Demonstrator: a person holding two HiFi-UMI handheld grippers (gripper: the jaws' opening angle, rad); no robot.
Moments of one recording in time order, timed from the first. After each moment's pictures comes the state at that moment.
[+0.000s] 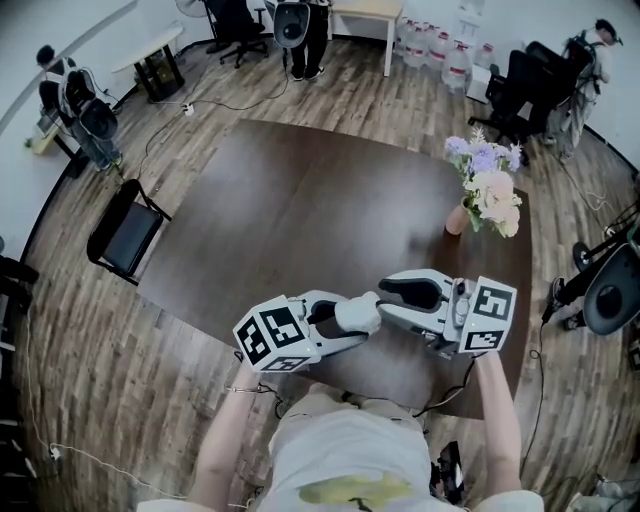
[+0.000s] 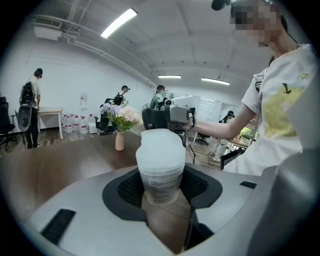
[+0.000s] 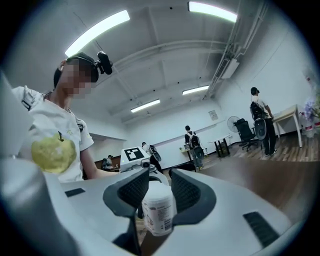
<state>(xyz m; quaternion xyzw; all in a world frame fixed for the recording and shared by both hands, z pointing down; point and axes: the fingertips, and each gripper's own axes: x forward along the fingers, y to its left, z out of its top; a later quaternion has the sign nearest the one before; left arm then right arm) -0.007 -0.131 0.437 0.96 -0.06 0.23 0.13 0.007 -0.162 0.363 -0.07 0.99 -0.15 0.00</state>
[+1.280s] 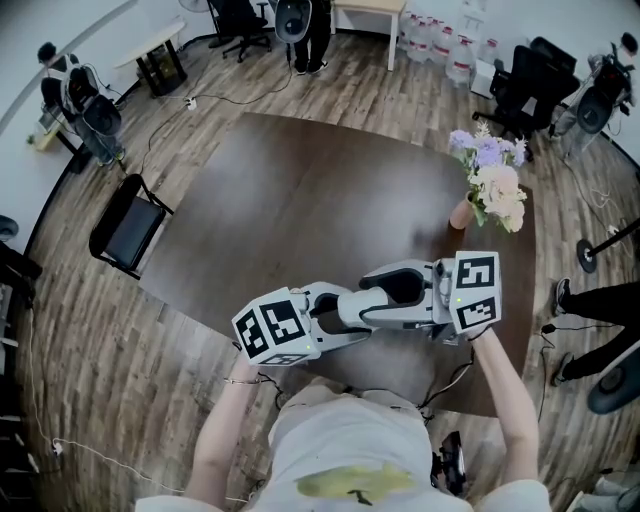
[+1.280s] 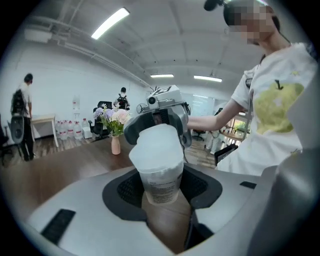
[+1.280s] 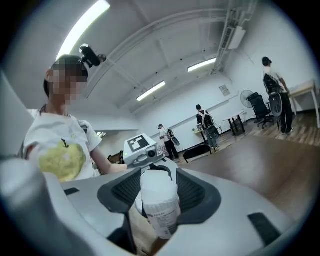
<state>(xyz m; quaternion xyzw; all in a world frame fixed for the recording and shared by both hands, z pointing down) -0.006 -0.124 0.426 0.97 -0.03 0.24 0.10 -0.028 -0.148 0.373 0.04 0.98 -0.20 -0.09</state>
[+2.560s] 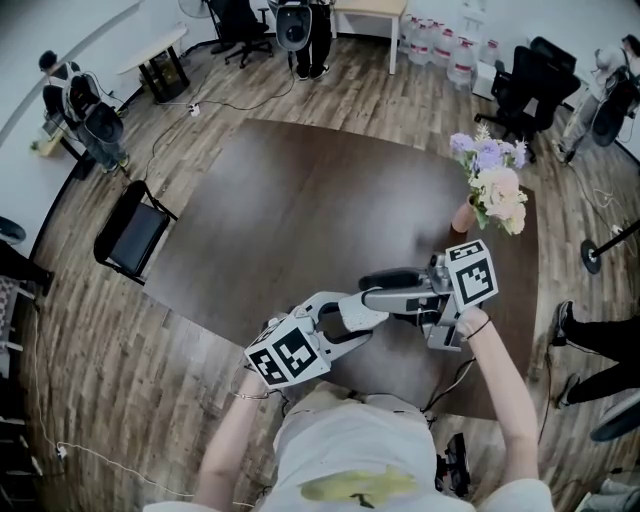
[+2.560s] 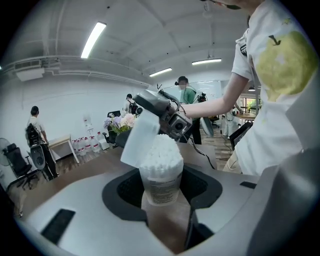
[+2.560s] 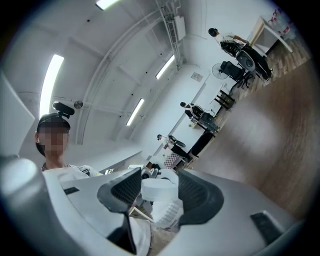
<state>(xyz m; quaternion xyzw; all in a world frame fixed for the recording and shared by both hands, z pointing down) -0.002 -0.131 0.440 0.96 -0.12 0.26 -0.02 -0.022 -0.173 0.375 0.06 0.90 -0.44 0.00</state>
